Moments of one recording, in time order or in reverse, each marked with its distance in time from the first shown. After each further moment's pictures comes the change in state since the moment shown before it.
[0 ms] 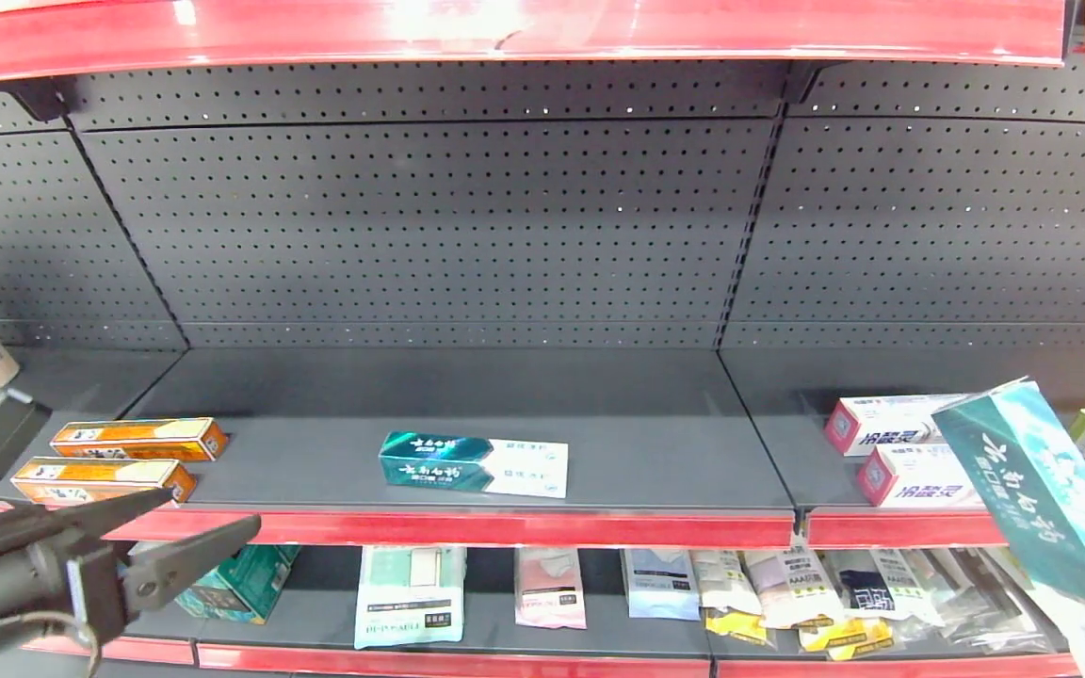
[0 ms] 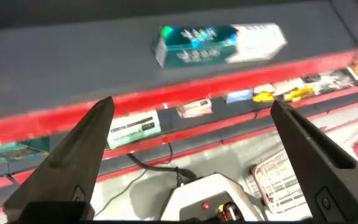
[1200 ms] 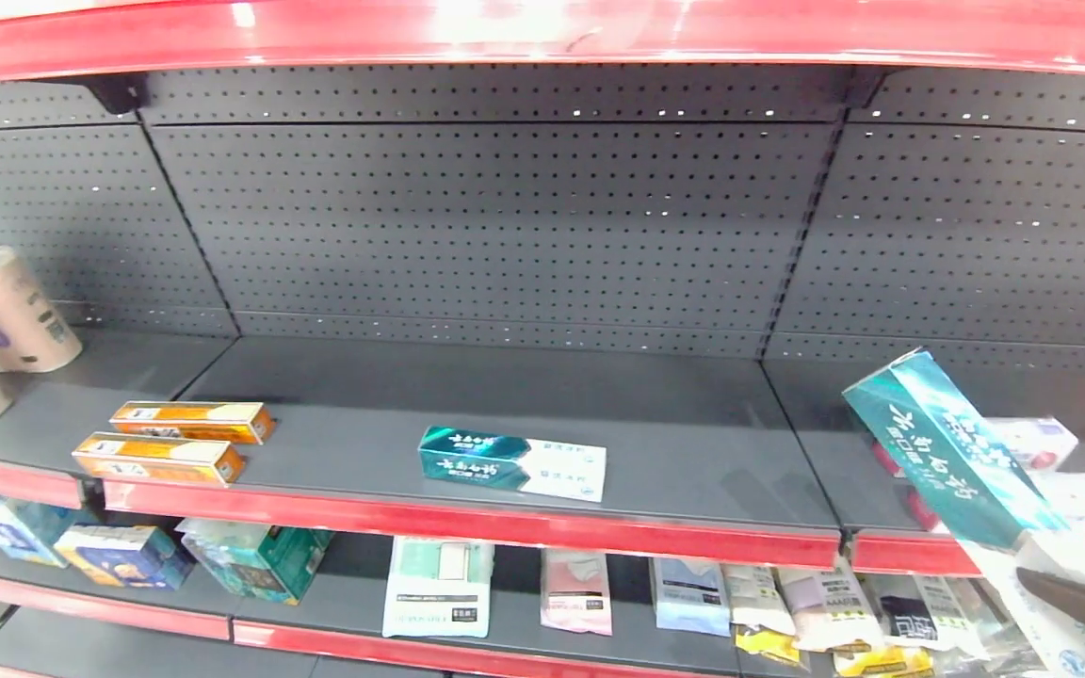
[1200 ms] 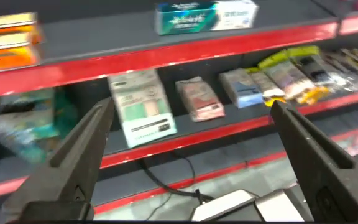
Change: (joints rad) left arm -0.003 -0.982 0.202 0.516 0.051 0.060; right arm 0.104 0.211 -0.096 -0.053 0.034 -0.041
